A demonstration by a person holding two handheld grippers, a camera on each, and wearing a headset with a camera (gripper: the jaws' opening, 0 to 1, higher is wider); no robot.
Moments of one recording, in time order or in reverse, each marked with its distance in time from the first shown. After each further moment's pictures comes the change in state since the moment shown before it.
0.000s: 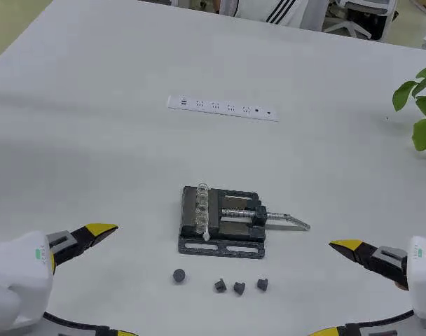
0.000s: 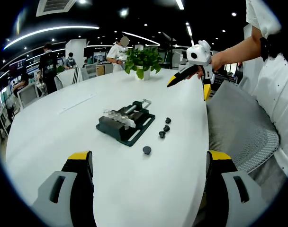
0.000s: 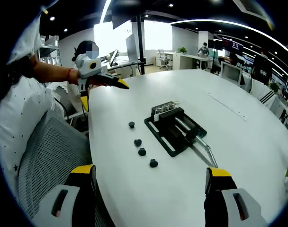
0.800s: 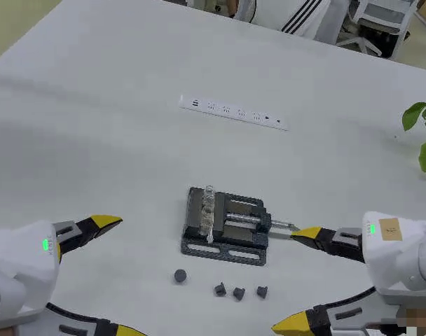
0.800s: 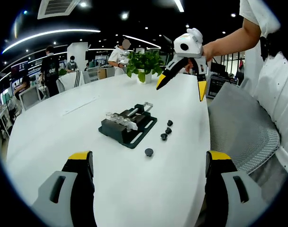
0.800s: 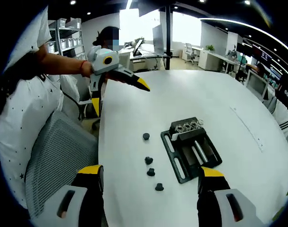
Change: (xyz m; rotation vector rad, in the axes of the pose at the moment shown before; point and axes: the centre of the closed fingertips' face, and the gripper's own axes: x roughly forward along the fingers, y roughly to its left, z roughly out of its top) left arm -0.003 0.002 0.003 0.008 -0.035 0.017; right arm 0.037 0.025 0.058 -0.206 0.113 0.172
